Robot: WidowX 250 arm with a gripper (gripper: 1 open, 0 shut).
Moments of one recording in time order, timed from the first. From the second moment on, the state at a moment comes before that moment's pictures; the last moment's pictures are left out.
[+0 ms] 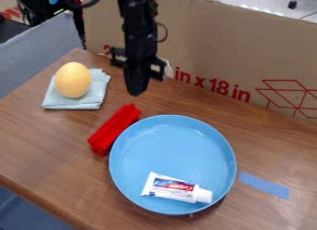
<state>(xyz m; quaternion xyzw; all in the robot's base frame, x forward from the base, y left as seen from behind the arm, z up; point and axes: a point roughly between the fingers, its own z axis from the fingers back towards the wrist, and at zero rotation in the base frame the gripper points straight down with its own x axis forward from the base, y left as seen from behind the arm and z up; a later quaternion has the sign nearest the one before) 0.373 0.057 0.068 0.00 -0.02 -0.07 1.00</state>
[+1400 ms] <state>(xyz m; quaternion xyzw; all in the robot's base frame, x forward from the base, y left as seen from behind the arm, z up) 0.321 0.015 0.080 0.00 -0.05 -0.10 0.99</state>
